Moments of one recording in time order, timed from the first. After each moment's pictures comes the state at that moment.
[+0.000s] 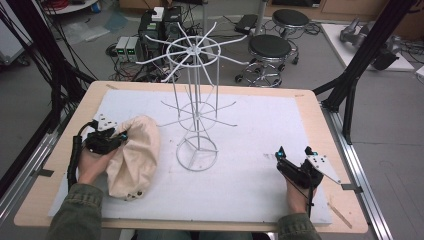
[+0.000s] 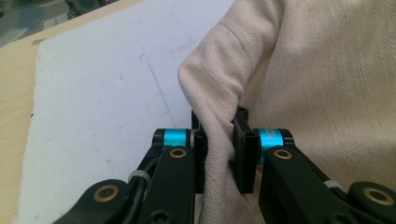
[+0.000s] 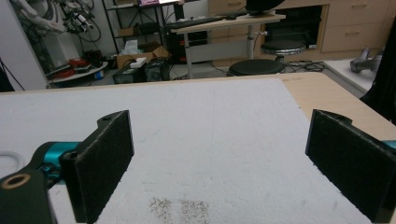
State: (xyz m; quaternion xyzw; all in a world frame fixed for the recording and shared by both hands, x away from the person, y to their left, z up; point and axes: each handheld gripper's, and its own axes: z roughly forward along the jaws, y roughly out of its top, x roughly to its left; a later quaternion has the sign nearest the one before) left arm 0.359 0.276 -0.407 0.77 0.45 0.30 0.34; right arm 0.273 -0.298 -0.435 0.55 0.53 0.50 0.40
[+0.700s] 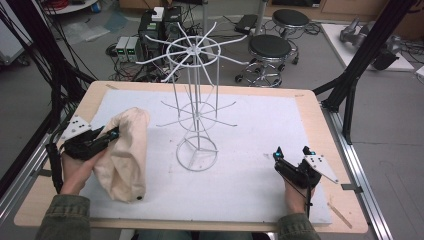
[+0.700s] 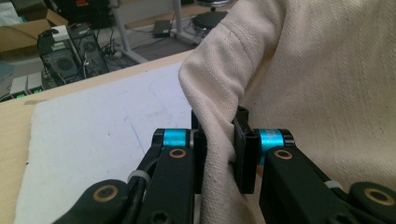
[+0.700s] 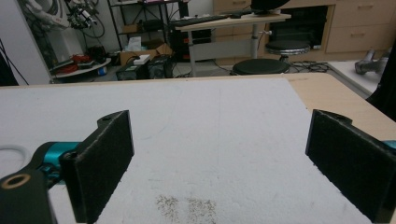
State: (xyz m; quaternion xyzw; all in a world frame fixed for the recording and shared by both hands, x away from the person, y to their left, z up) left arm 0.314 0.294 -0.369 0.71 0.40 0.30 0.49; right arm 0.273 -0.293 -0.435 0.54 0.54 0.50 0.40
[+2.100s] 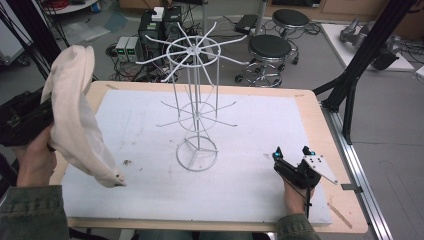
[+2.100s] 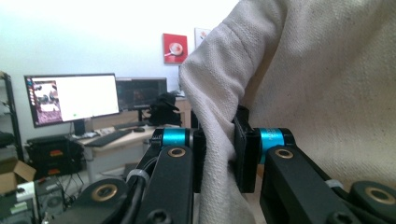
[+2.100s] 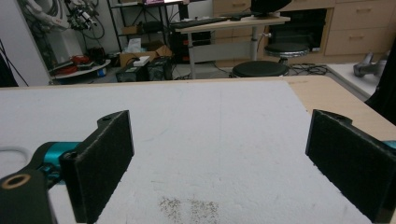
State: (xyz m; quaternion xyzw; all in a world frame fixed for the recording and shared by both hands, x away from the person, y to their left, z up) left arm 0.252 0.303 -0.211 0.56 0.25 0.36 0.70; right arm 0.272 -0.290 -0.433 0.54 0.54 0.50 0.41
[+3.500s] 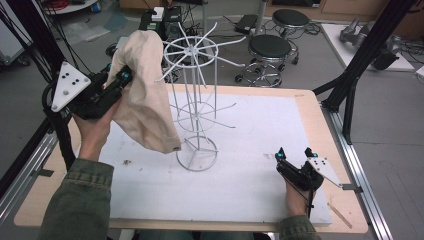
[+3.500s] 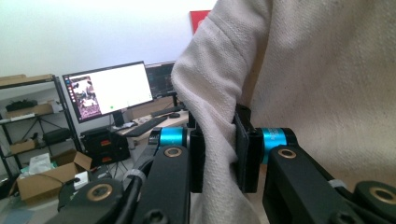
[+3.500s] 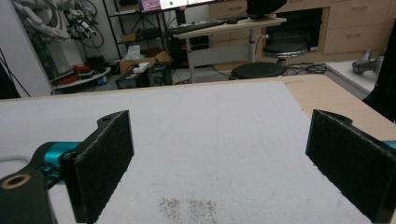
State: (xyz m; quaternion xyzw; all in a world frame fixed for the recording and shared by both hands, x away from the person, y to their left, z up) left arm 0.315 0.215 -0.225 0.59 0.27 0.43 0.63; right arm 0.266 -0.295 -0.432 0.55 0.53 0.51 0.40
